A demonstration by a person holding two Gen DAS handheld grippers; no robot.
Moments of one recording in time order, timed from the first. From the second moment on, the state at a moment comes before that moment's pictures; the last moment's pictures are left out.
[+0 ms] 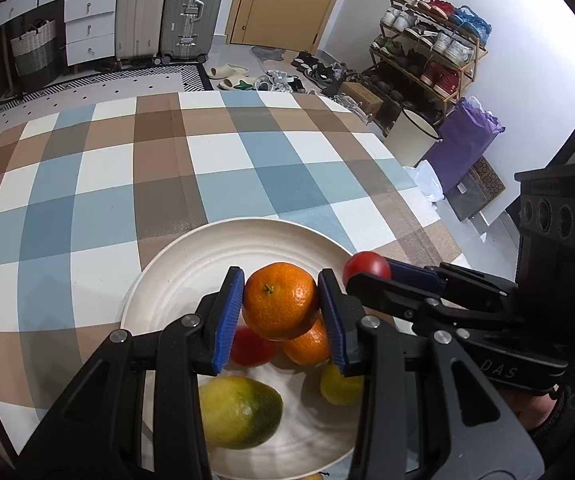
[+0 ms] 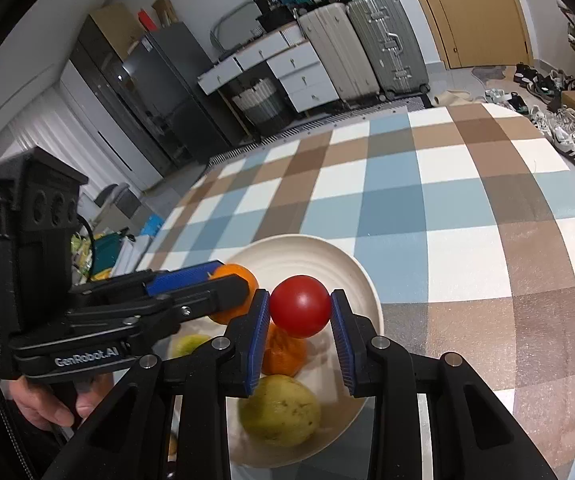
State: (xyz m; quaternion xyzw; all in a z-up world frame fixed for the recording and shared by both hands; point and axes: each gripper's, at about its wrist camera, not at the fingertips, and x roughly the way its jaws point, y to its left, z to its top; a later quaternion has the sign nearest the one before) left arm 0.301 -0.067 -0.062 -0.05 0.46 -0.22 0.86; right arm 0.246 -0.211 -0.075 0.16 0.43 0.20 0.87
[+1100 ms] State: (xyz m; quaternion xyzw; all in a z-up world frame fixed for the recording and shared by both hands) left arm 0.238 -0.040 -0.010 -0.06 0.41 -0.17 0.89; right arm 0.194 -0.214 -0.026 0.15 0.37 0.19 0.90
